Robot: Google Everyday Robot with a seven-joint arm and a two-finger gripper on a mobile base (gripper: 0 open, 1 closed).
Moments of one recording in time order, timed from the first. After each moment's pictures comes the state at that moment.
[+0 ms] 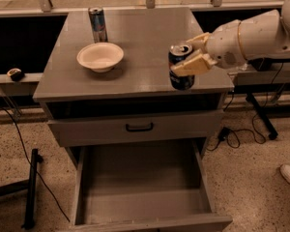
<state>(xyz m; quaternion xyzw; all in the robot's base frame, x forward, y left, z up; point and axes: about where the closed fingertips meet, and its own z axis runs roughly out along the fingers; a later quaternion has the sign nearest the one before) 0.595 -0.109 0.933 -0.54 0.69 0.17 0.45</state>
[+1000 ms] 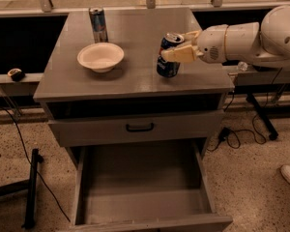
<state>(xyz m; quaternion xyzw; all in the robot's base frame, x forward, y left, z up) 0.668 -0.092 0.926 -0.44 0.68 0.27 0.51</state>
